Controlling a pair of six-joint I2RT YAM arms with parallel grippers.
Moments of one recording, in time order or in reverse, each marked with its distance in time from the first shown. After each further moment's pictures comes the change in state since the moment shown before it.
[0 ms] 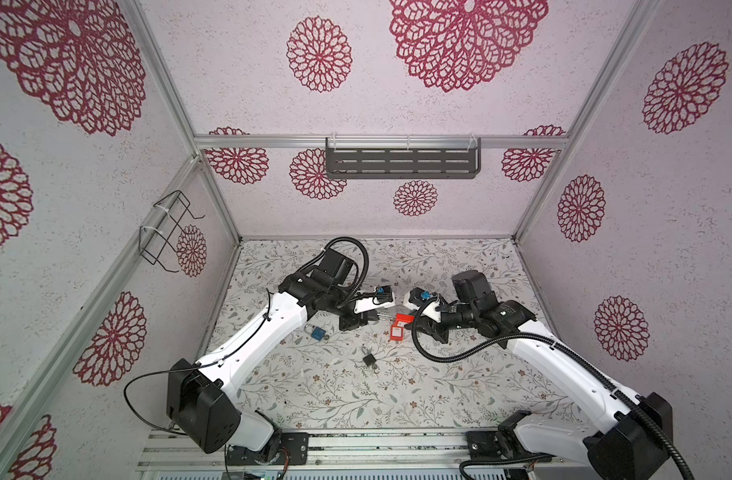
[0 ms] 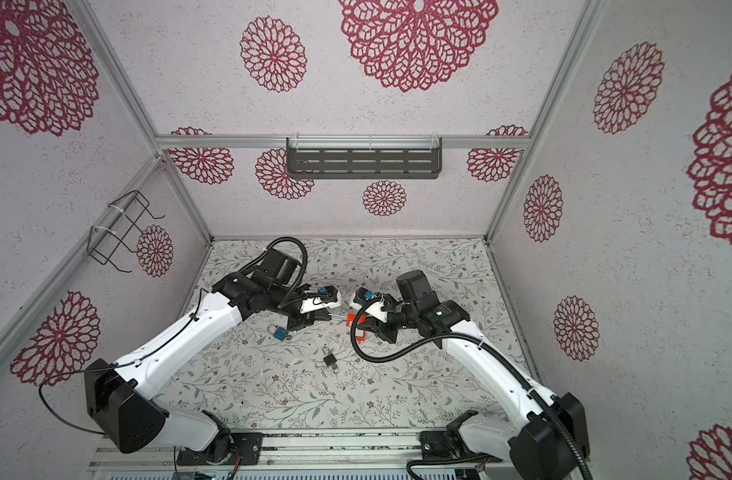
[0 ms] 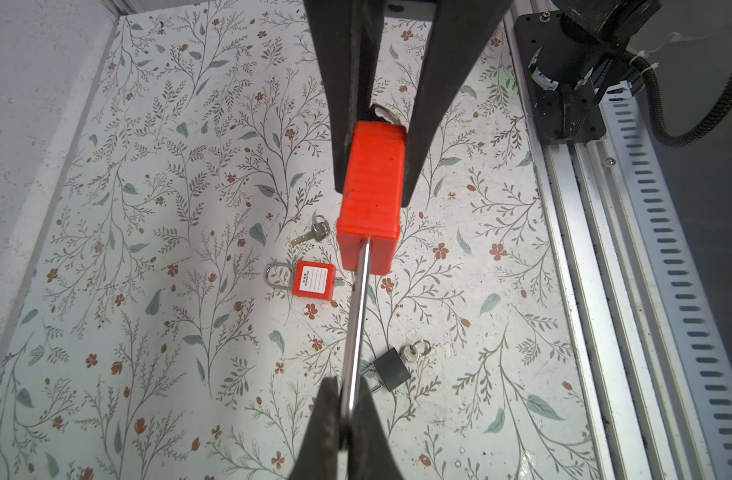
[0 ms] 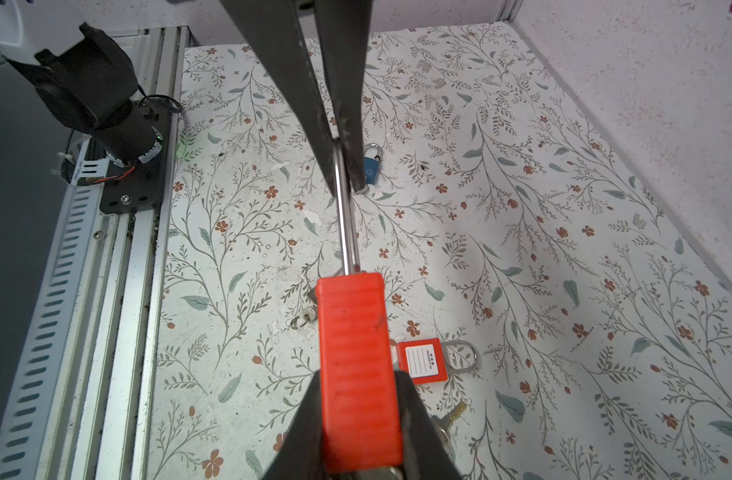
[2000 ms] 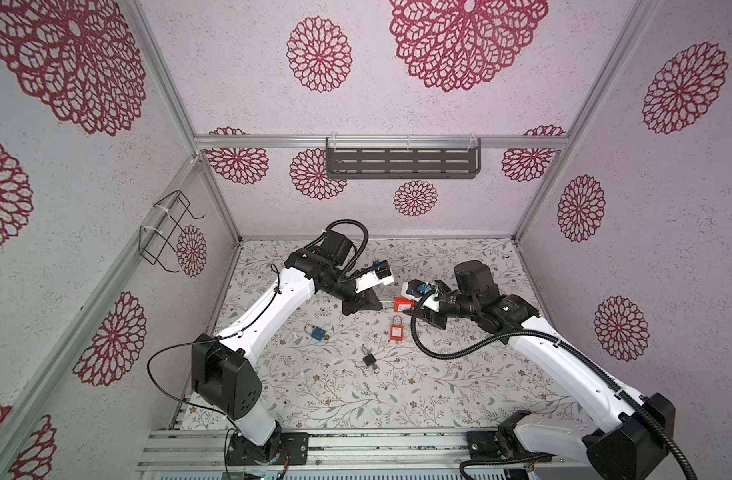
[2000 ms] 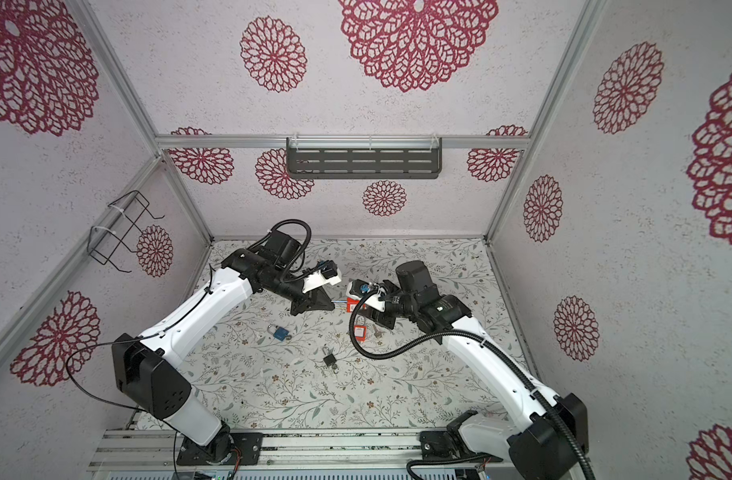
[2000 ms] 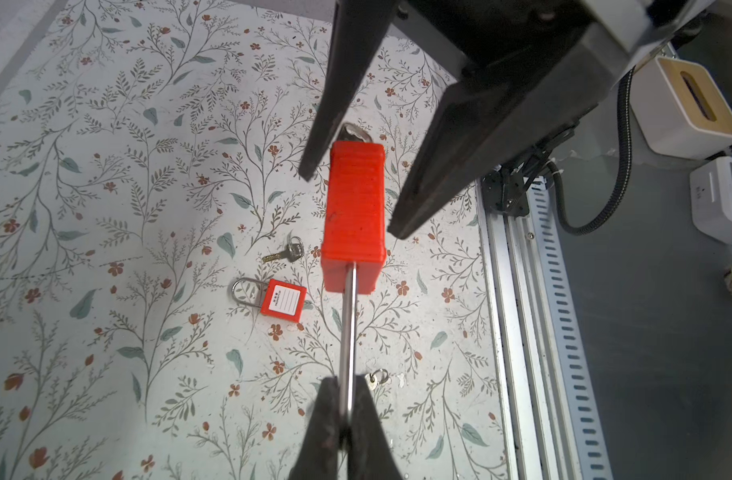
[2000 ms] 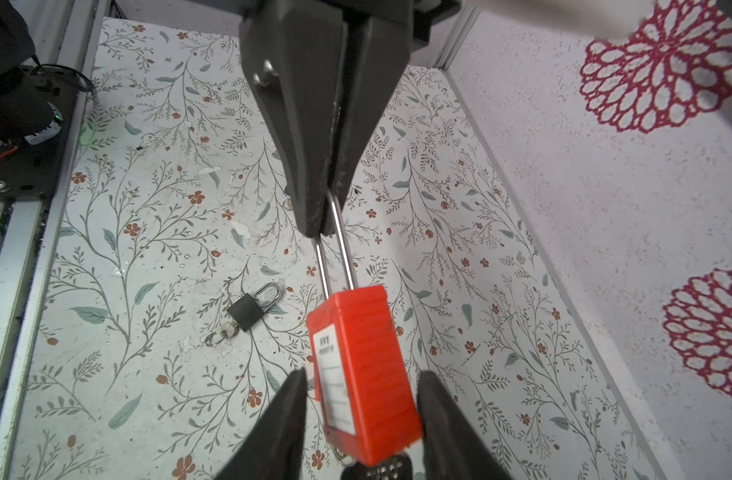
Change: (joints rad) left arm 0.090 0.172 0.199 -0.144 0.196 -0.110; right arm 0.013 0.011 0.093 0.047 0.152 -0.119
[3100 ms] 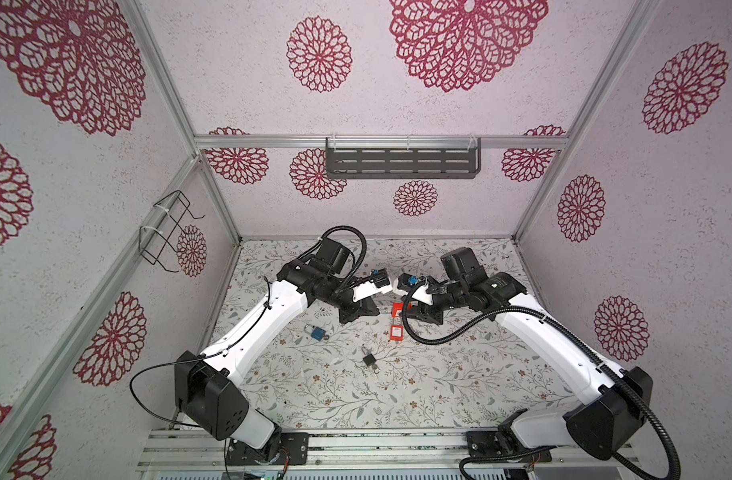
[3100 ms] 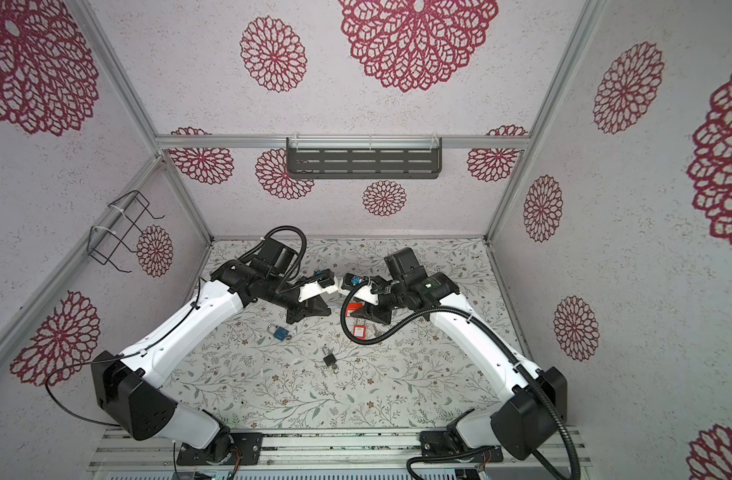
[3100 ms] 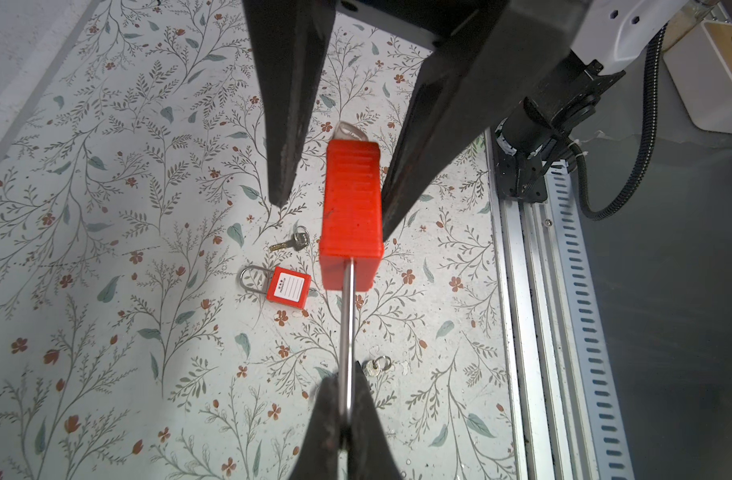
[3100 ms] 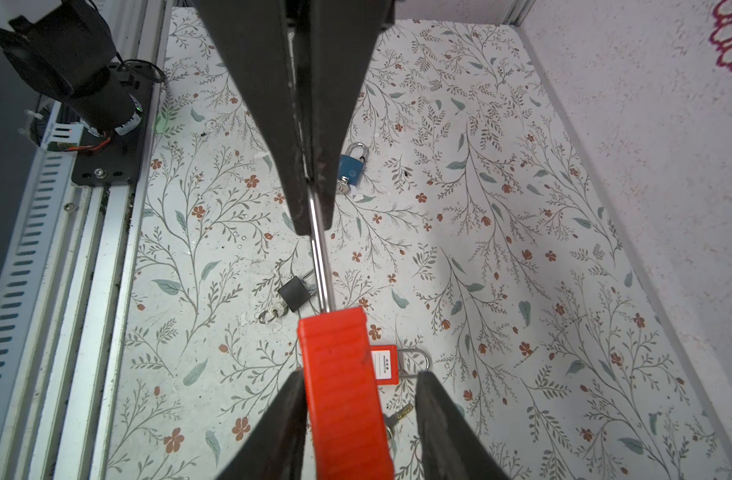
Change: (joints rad) left arm -0.034 -0.122 -0.106 0.061 -0.080 0.003; right arm 0.001 0.166 0.212 -0.271 -0.090 -0.042
